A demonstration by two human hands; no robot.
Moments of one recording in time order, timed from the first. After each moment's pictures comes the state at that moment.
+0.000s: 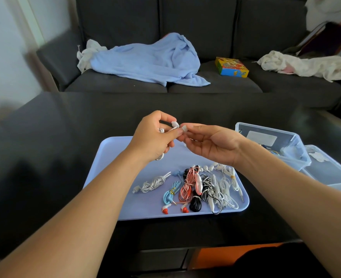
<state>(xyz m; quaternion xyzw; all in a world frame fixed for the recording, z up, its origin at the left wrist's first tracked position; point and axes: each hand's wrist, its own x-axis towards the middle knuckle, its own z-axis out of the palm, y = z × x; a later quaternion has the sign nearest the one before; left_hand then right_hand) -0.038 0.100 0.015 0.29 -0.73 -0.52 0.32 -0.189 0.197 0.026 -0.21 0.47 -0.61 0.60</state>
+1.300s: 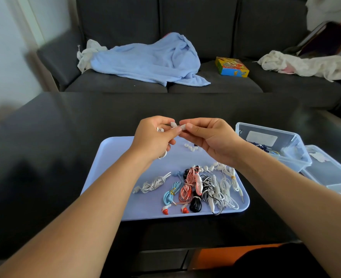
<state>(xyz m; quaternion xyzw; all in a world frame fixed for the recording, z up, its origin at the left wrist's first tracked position) -0.044 0.099 0.009 0.33 -0.69 -0.54 0.34 -0.188 0.192 0.017 -0.35 0.53 -0.63 0.44</state>
